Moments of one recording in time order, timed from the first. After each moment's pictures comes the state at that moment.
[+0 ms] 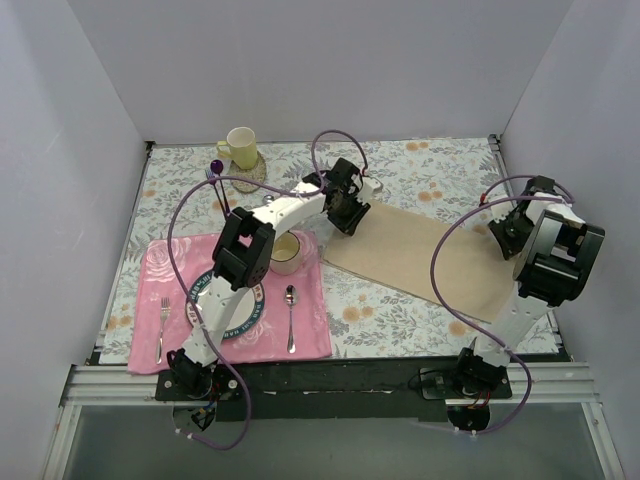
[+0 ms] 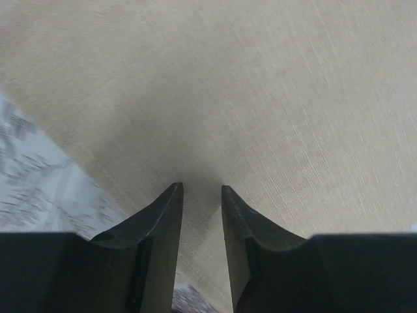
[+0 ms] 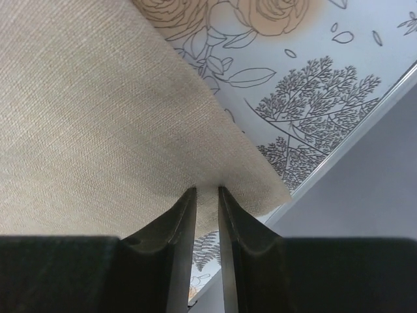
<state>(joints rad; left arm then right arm) -0.68 2.35 1.96 -0.68 0.25 0.18 -0.40 1.92 1.31 -0.74 -0.08 -0.92</state>
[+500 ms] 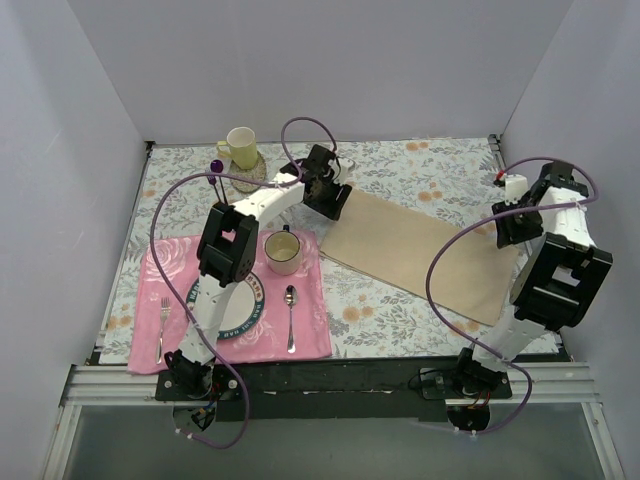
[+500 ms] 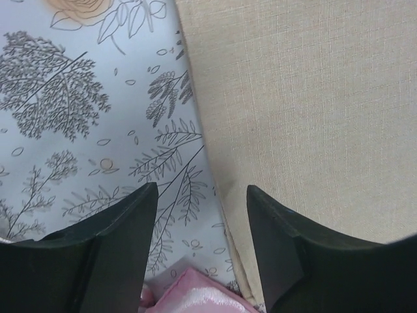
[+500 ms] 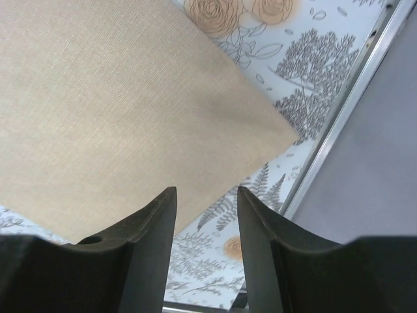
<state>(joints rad) -0.57 2.33 1.97 -0.61 0.16 0.05 -0.40 1.74 1.38 -0.93 -0.23 -0.70</state>
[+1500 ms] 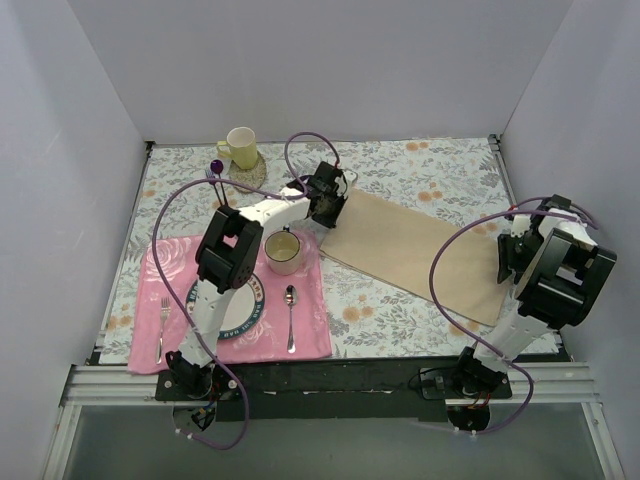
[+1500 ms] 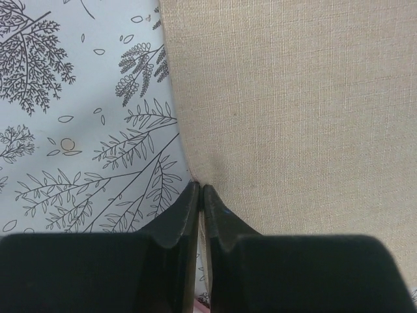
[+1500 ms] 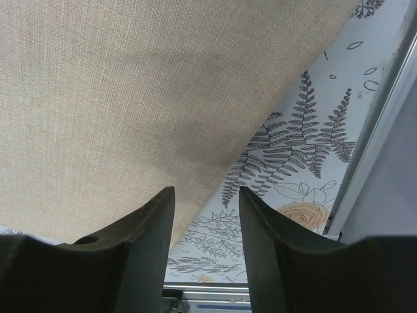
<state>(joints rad) -0.62 2.25 1.75 -0.44 0.04 -0.04 -0.50 1.74 1.15 -0.86 -0.10 -0.46</state>
